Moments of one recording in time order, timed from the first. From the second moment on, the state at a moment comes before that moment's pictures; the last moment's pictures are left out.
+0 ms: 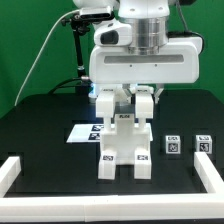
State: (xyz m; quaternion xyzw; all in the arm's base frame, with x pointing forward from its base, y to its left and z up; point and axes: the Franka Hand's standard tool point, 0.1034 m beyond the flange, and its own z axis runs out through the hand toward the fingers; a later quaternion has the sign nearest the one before) arm 0.484 0.042 0.117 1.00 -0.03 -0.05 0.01
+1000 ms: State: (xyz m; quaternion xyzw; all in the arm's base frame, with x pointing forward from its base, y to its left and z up) arm 0.497 0.020 0.097 1.00 -0.02 -0.06 0.00
